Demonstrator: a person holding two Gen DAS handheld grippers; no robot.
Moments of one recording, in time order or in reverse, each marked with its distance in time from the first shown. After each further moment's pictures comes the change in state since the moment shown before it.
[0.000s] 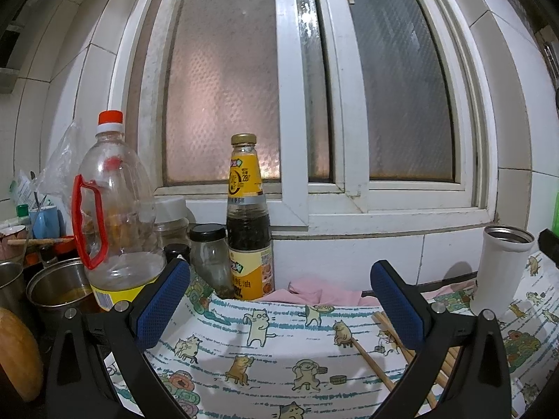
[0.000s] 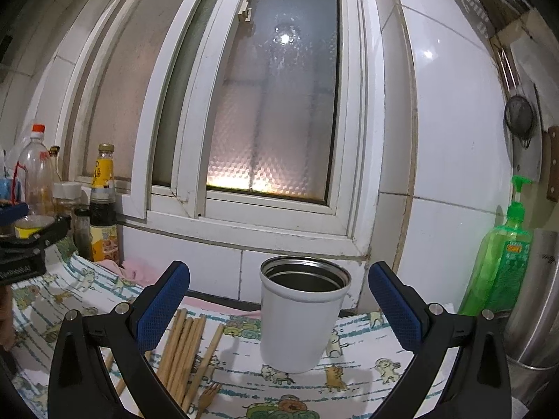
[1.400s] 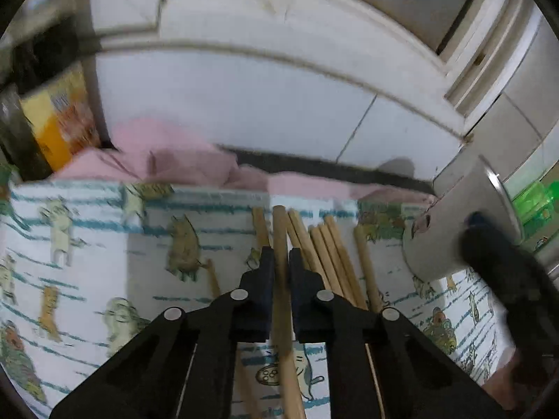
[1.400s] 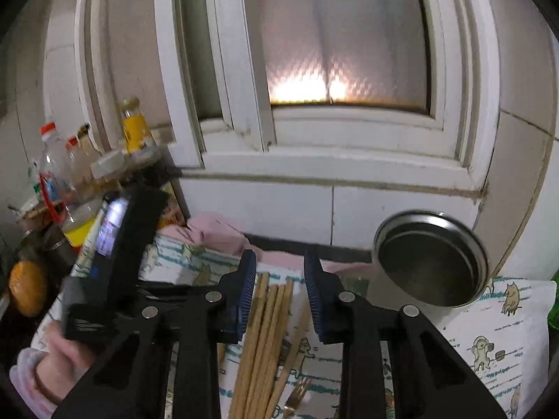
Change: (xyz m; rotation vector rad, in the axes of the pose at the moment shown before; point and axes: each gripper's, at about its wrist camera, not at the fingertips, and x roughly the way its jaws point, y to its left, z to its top) left arm 0.128 -0.091 -0.003 -0.127 0.821 -0.388; right arm 0.103 0.040 0.016 0.099 0.497 0.344
